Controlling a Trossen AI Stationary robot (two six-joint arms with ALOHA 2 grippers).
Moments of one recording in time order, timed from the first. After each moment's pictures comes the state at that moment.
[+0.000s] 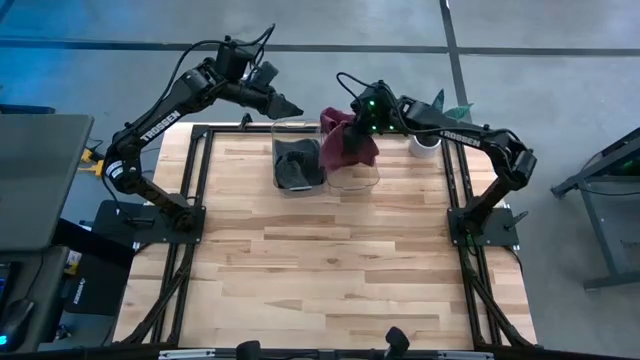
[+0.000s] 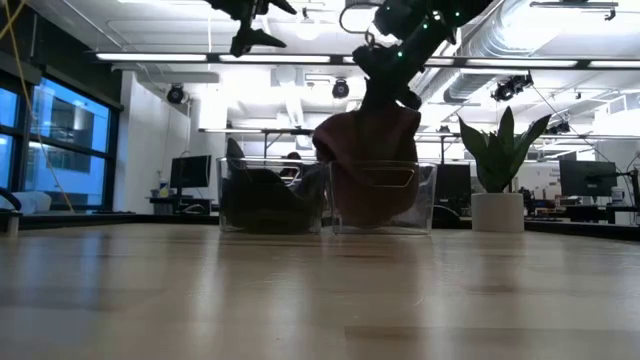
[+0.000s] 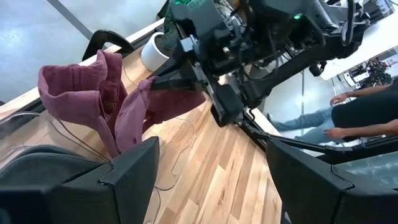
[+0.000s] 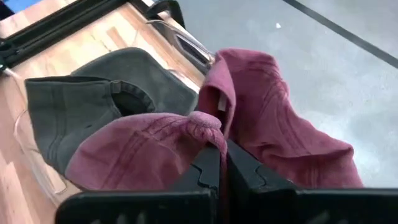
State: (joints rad) left arm 0.72 1.47 1.70 -0.76 0.59 -0.41; right arm -0.57 1.63 1.41 -0.49 -0.01 0.17
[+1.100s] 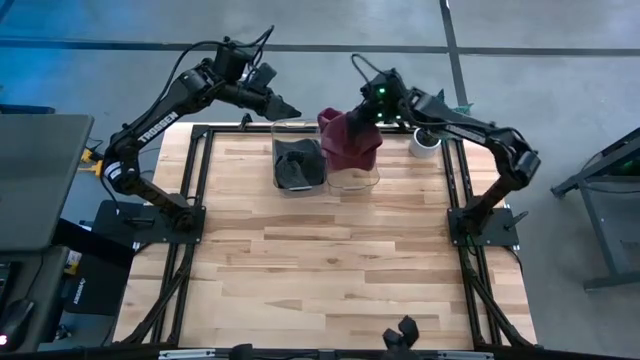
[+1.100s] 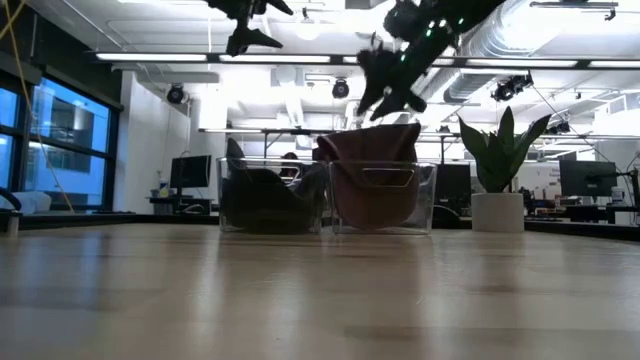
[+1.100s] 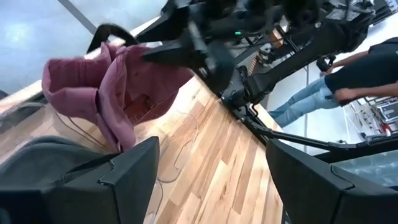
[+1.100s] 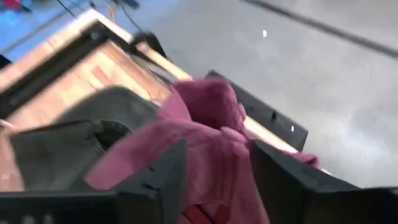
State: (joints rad) left arm 0.72 1.46 1.70 -0.80 0.58 -0.40; right arm -0.66 1.63 1.41 -0.42 -0.04 0.26
